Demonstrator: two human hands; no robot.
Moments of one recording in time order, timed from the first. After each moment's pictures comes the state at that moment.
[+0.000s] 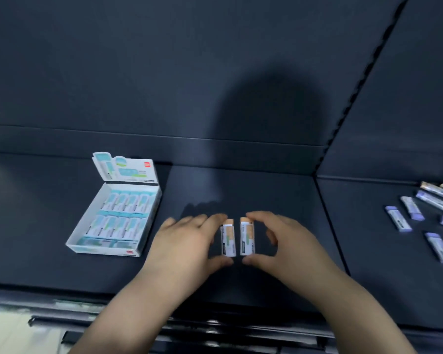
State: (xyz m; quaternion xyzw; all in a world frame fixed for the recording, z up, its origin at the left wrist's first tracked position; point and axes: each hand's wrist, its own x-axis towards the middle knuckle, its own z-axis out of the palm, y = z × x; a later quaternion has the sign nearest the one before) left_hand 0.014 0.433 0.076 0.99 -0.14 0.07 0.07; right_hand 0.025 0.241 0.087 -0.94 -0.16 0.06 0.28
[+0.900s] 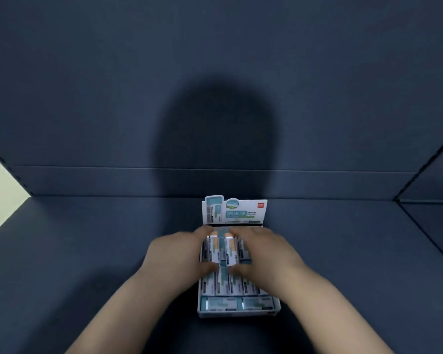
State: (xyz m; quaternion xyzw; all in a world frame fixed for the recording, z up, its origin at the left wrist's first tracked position) left_hand 0.094 0.670 0.060 0.99 -0.11 -0.01 0.06; right_hand 0.093 0.497 0.074 -0.97 -0.16 0.10 0.17
